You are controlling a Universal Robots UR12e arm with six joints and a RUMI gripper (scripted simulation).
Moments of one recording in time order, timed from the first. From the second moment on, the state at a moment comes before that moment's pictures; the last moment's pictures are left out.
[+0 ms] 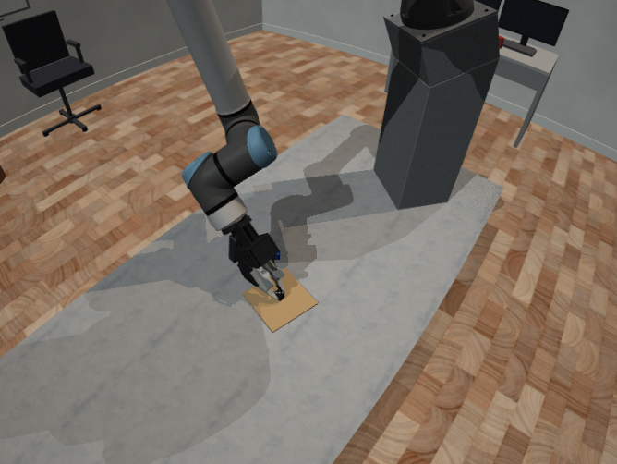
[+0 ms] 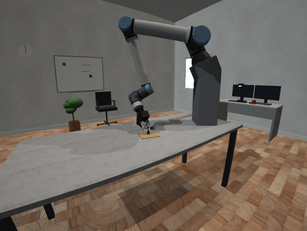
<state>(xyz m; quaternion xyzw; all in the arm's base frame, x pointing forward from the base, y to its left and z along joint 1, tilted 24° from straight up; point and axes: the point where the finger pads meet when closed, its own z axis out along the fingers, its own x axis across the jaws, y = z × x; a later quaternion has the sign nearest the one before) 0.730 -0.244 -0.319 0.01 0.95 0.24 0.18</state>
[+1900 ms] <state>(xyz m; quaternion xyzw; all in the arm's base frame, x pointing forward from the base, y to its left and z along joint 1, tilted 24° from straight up) 0.731 -0.246 -0.323 0.01 0.95 0.24 0.18</state>
